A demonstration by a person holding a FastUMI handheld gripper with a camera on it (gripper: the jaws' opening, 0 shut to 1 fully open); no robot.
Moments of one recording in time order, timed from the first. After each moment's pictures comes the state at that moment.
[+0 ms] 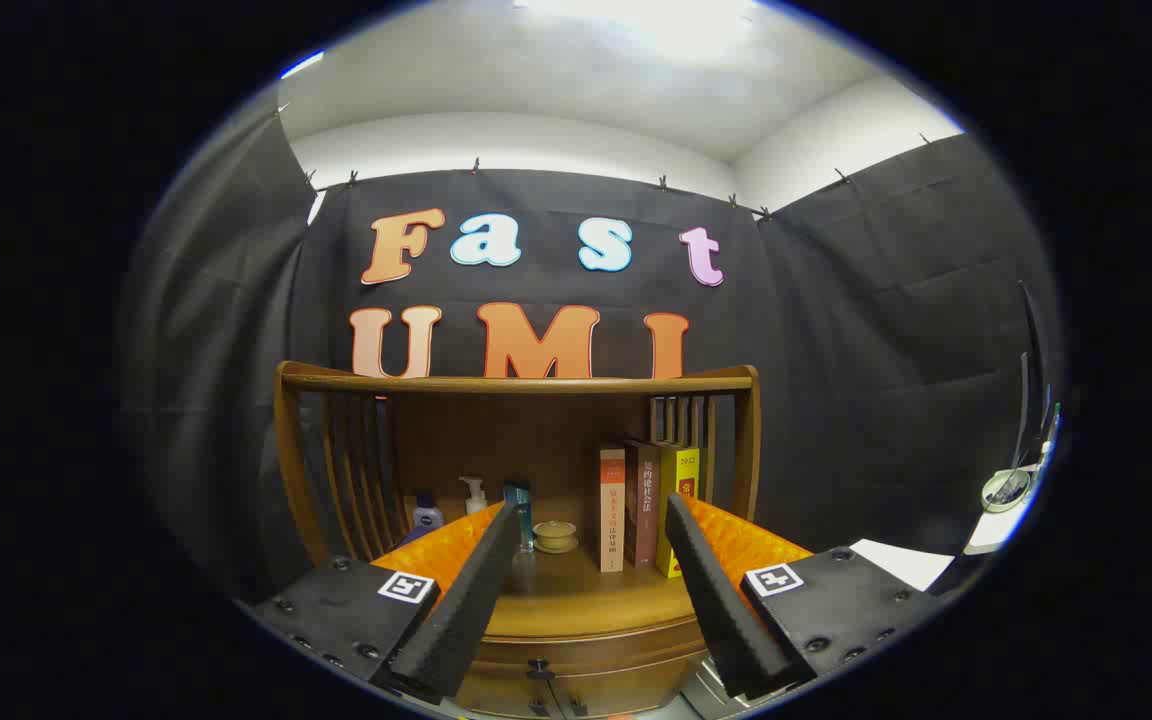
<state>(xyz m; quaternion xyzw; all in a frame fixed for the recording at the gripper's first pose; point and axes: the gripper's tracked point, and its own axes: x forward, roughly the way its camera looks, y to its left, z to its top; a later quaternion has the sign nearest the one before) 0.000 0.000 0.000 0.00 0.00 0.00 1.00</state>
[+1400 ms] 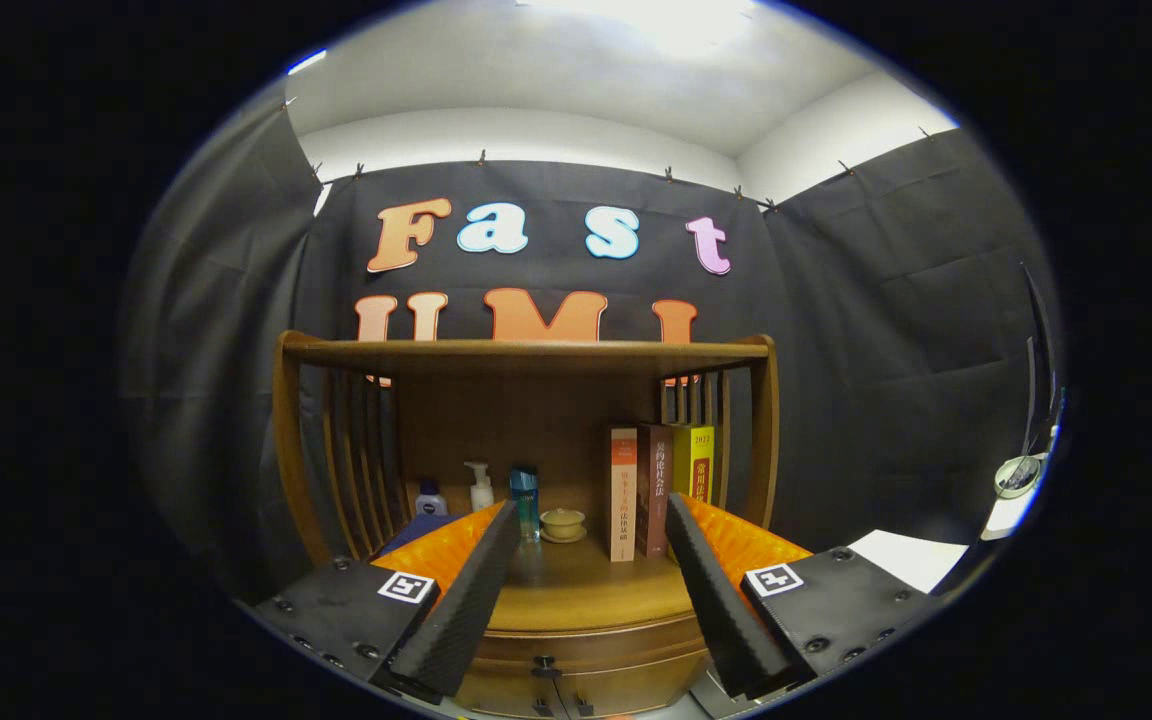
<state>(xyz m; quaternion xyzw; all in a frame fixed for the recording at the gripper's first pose) 0.007 0.013 -0.058 0.00 0.01 0.01 1.00</state>
